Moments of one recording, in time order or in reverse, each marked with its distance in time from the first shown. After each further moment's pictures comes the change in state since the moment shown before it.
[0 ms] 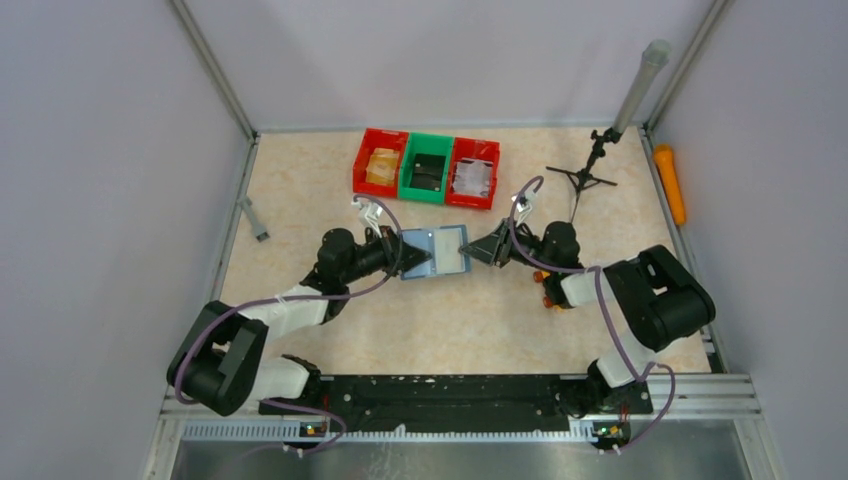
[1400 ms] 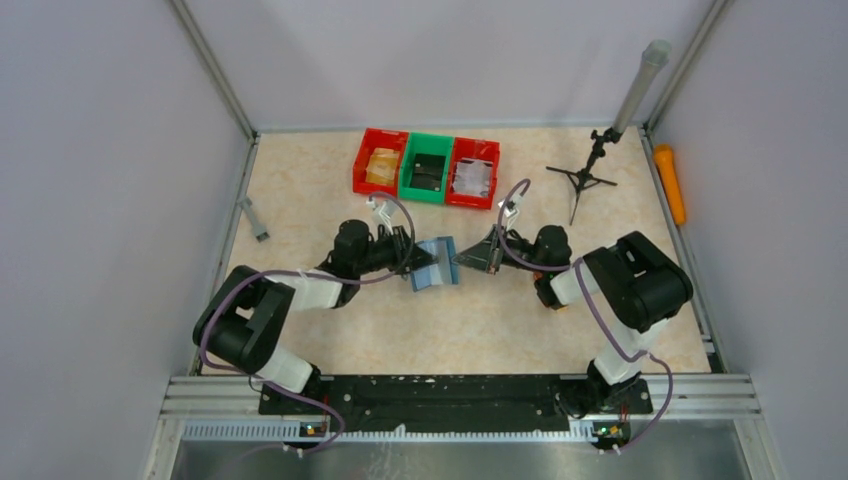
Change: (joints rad) left arm -0.006 0.220 0.086 -0.019 0.051 -0.009; right arm 0.047 0.142 0.017 0.200 -0.134 0.141
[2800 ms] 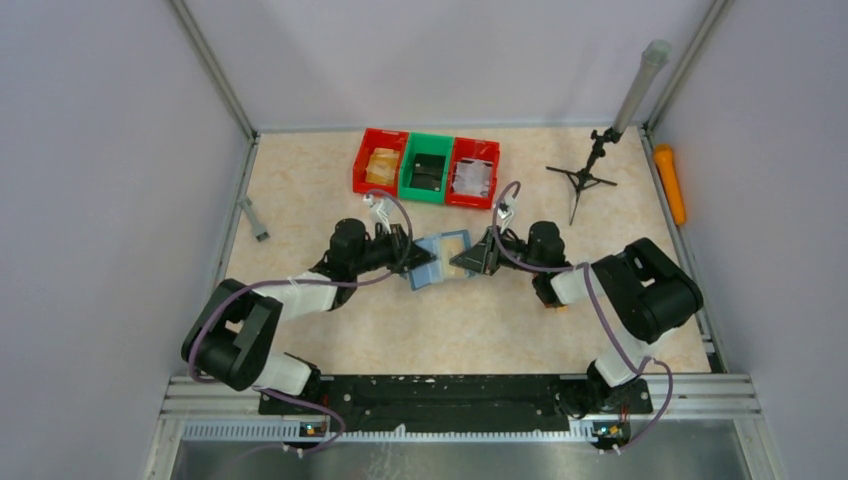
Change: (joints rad) left arm 0.005 -0.091 0.002 -0.079 -0.025 0.045; right arm 0.027 -0.072 0.026 -0.250 0.092 -0.206
